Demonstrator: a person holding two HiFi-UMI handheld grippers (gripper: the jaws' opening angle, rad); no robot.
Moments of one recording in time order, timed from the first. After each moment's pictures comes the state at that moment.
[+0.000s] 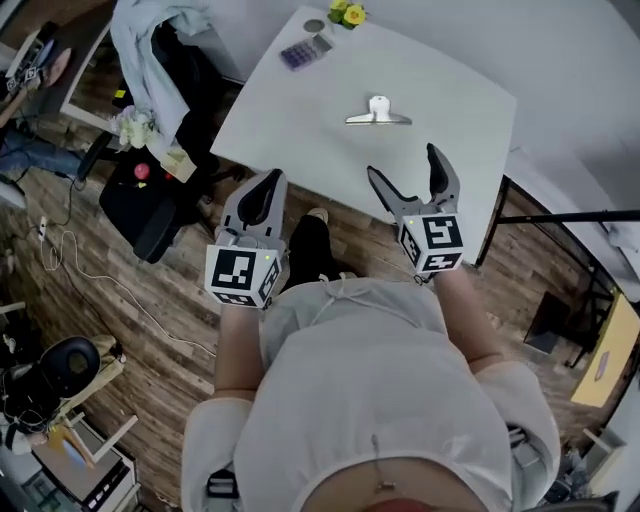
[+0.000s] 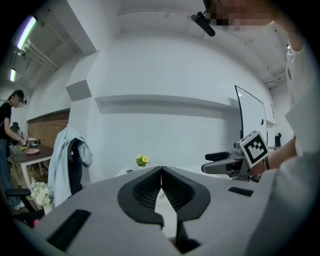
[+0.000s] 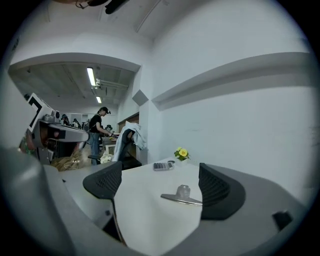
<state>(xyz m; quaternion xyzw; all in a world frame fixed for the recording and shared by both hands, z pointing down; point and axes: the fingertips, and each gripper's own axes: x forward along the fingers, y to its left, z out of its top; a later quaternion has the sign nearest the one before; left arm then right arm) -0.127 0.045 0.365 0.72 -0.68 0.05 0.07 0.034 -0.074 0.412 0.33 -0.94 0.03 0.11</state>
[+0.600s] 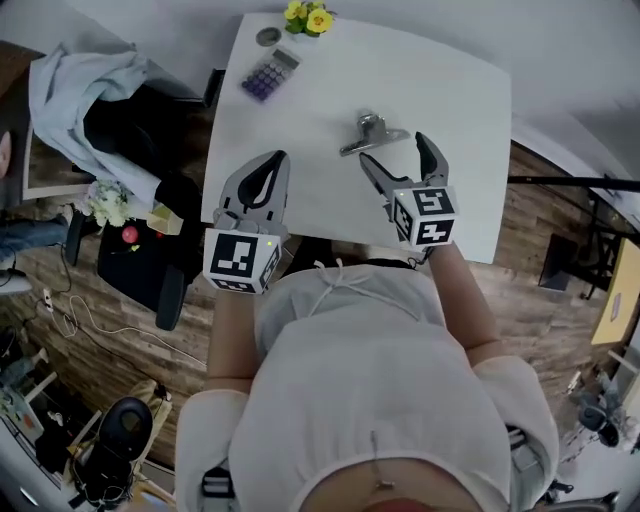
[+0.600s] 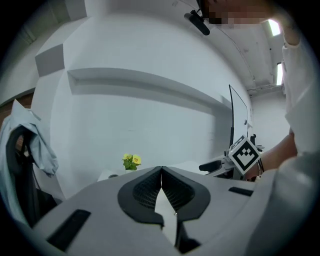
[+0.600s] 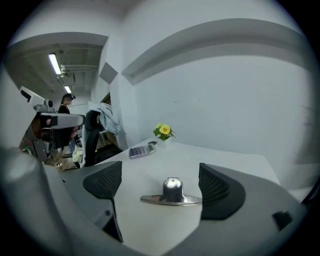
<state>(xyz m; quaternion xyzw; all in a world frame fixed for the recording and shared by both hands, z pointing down) -0.183 -0.134 0.410 0.81 -0.57 0.08 0.09 -0.014 -0.202 0.508 0.42 -0.87 0.15 0.20</state>
